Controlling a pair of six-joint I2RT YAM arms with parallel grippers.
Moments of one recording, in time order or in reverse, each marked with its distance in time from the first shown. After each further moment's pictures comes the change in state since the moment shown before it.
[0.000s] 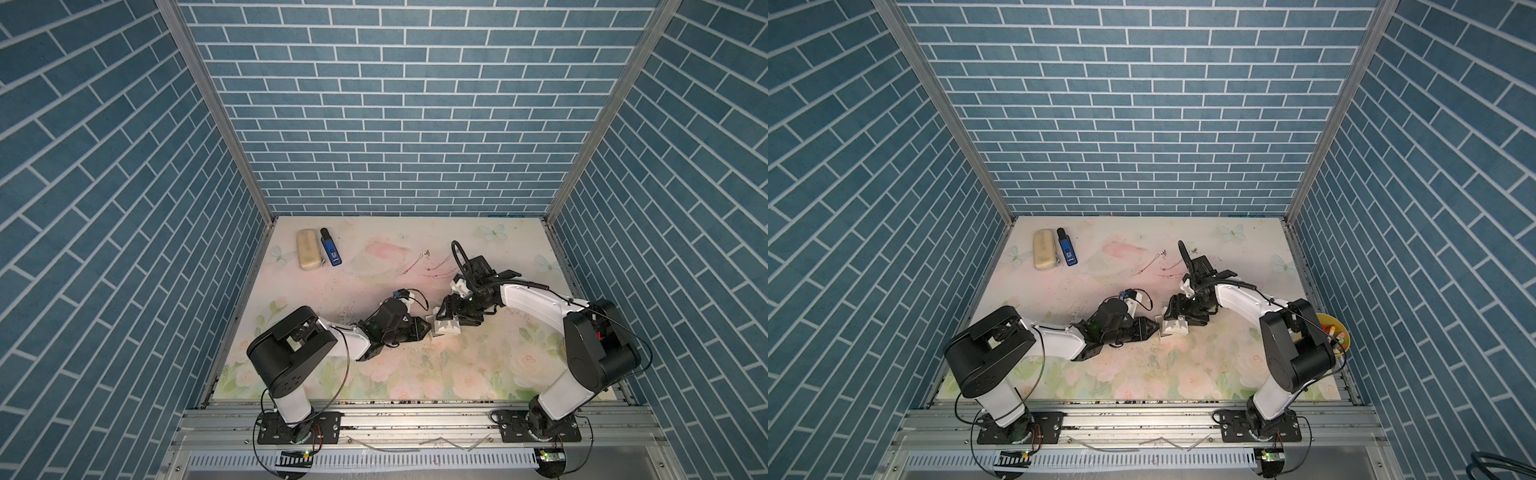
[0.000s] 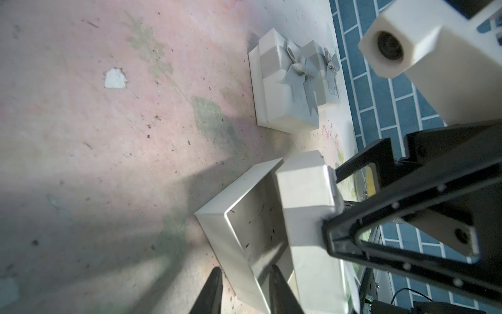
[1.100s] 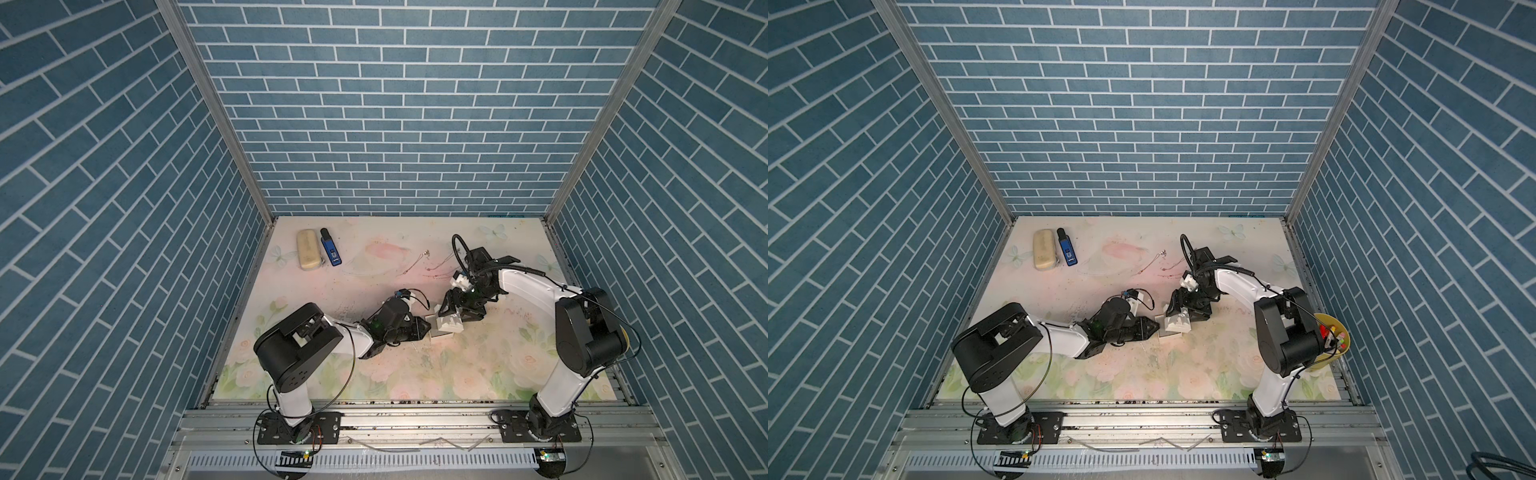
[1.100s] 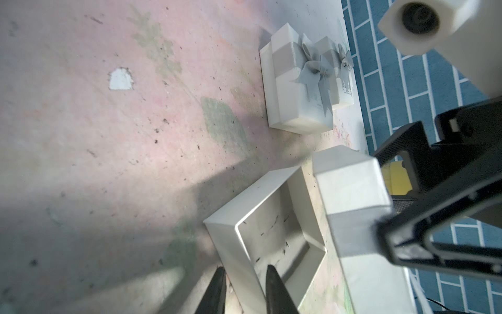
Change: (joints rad) left arm 0.005 0.046 0.026 -0.004 -0.004 0.014; right arm -0.053 0.109 0.162 -0.209 -0.087 -0.135
